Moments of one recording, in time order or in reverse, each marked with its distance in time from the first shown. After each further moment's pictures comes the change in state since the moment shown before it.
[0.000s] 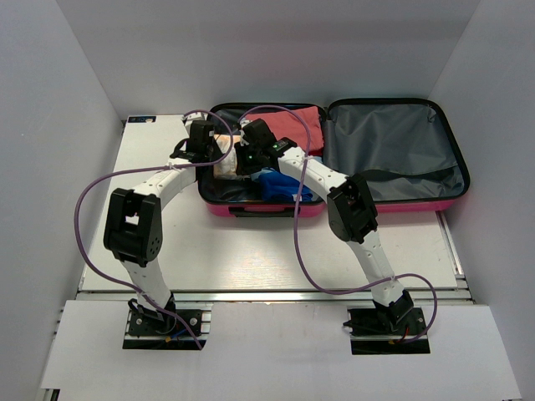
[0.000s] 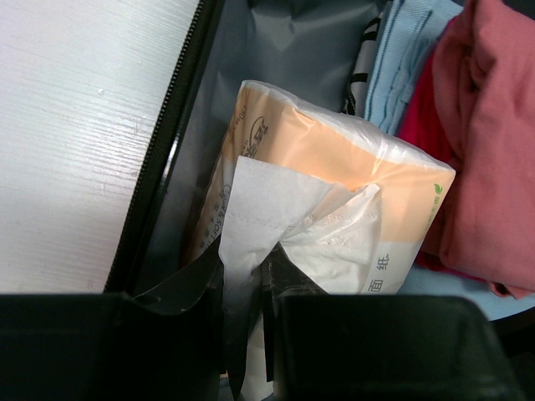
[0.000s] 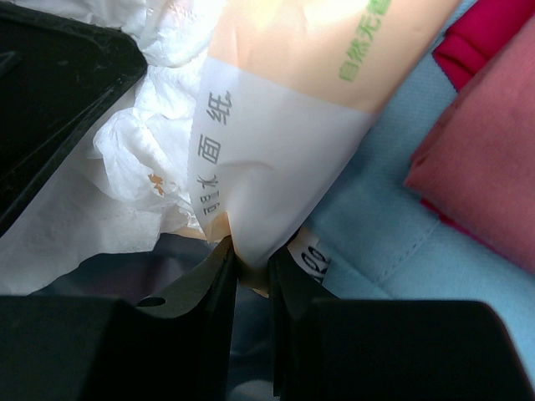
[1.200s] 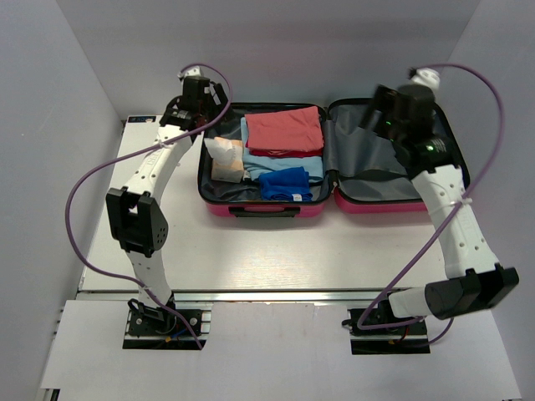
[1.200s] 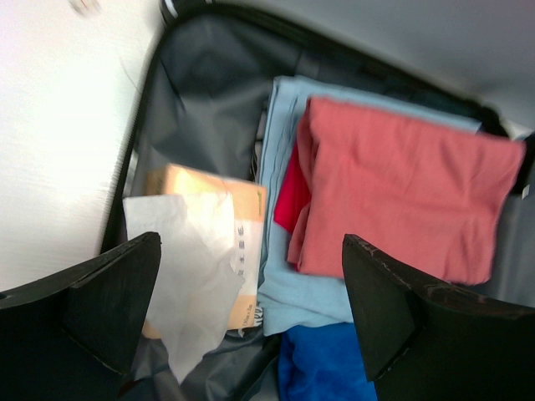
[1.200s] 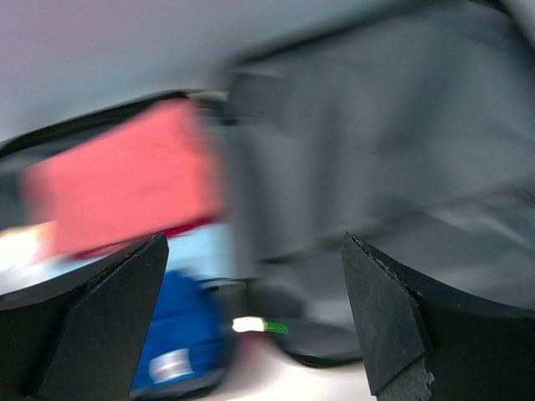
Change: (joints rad) left arm 0.021 0.109 0.538 -0.389 0.074 0.042; right arm -0.425 -0.974 -0.475 -0.093 0.447 0.063
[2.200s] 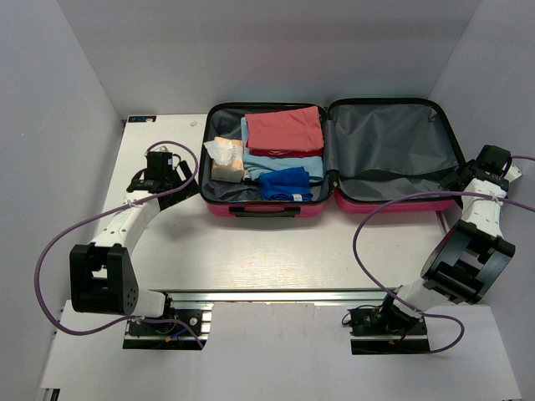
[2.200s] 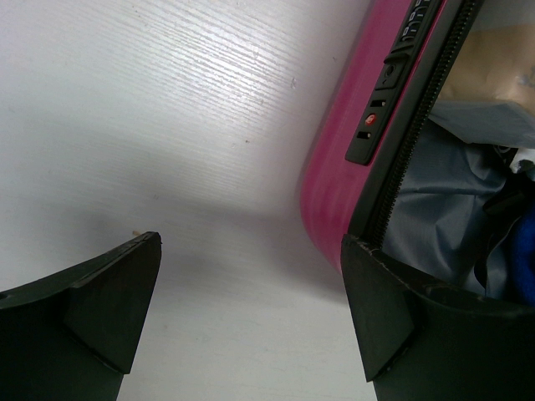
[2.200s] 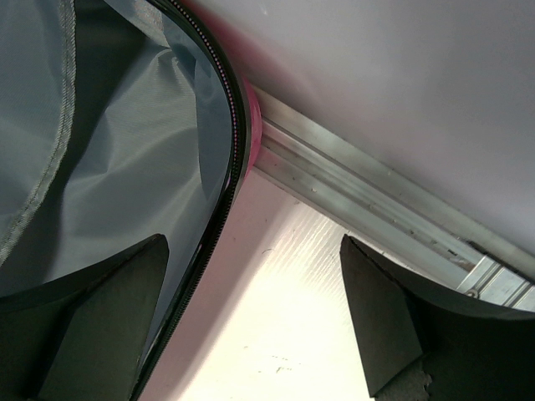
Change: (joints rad) left arm 0.190 -0.531 -0.900 0.077 0.085 0.058; right arm -0.850 0.121 -0.465 0.028 -0.129 0.084
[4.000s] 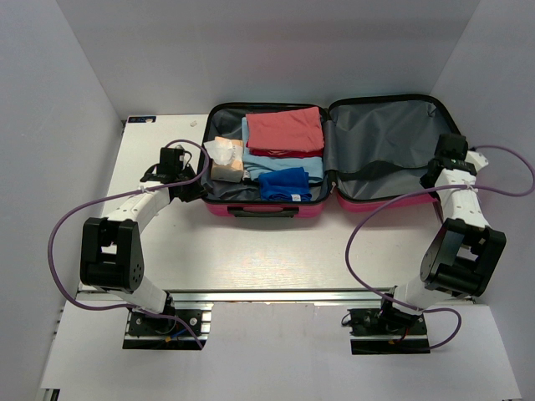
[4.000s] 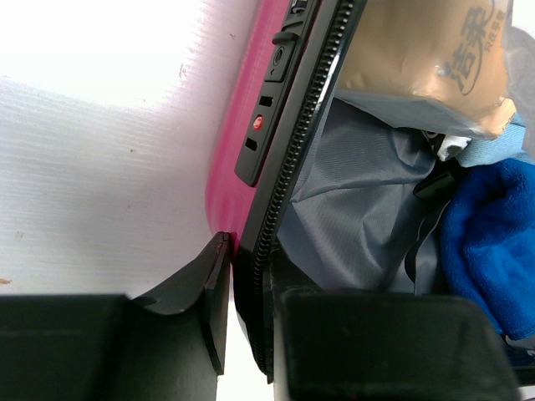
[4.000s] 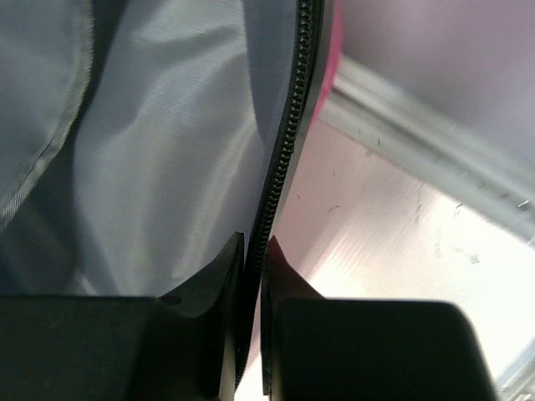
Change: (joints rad) left arm -0.042 0.174 0.040 0.113 0.184 -0.085; right arm 0.247 0.023 0.000 -0.045 0.159 0.227
